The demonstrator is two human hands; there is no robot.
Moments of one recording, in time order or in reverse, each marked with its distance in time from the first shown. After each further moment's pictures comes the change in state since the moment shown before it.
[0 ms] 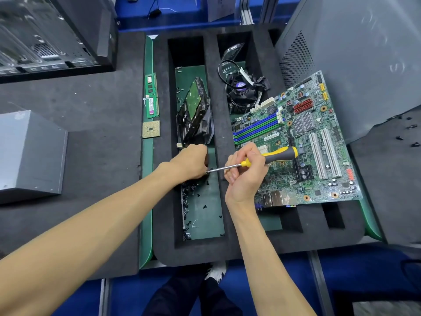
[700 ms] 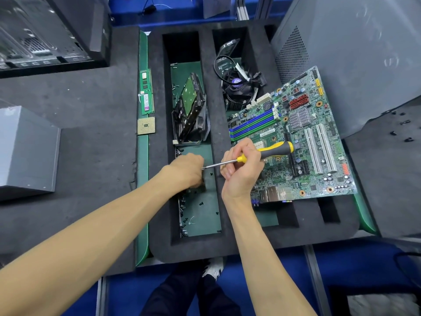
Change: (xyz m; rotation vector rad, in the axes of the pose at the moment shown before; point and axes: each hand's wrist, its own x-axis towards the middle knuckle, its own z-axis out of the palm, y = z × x) left_hand -0.014 0.005 0.015 0.217 -0.106 -0.041; right_hand 0.000 0.001 0.000 -0.033 0.004 -0.006
